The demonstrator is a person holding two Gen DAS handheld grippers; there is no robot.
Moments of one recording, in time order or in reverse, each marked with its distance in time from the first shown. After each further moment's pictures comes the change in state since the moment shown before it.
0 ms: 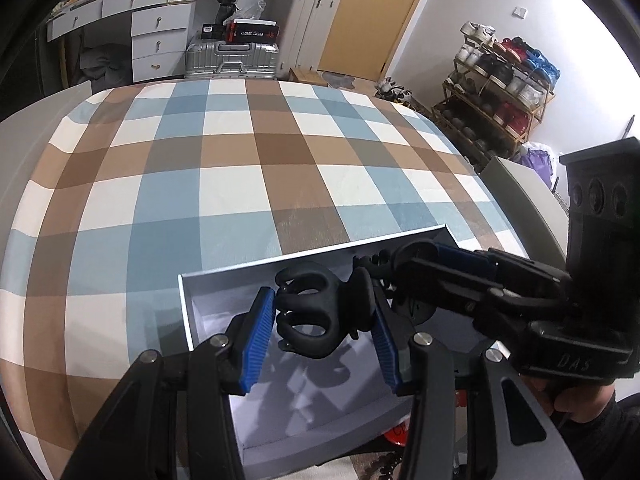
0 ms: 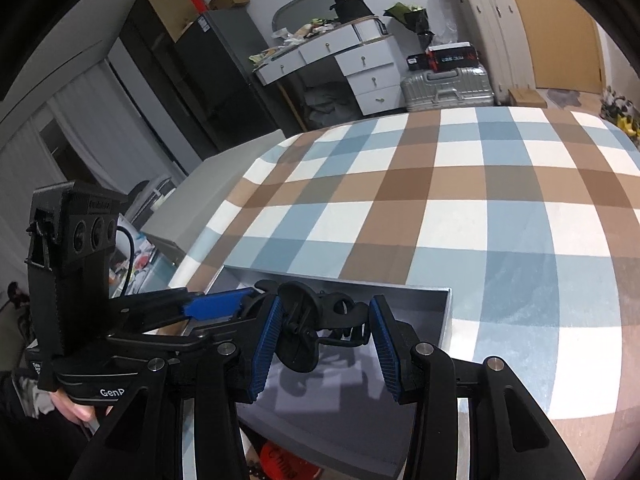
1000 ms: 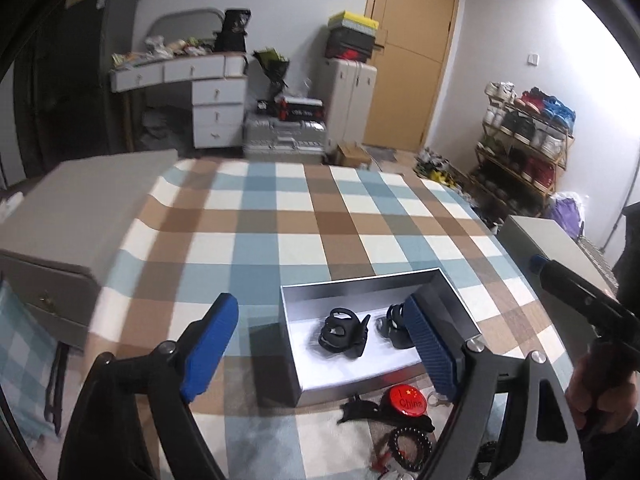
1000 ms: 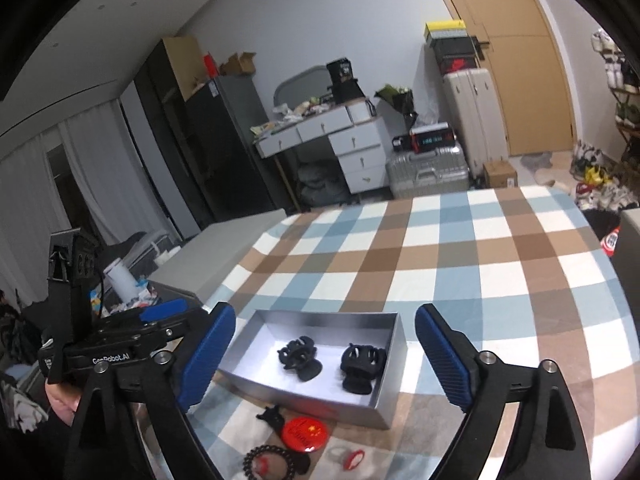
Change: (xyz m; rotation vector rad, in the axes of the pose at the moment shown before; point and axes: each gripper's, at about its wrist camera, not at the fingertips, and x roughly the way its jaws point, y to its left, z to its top) left arm -0.081 -0.009 -0.023 -0.013 -0.296 0.204; right arm -0.118 0.029 -0.023 -0.052 -0.312 -0.072
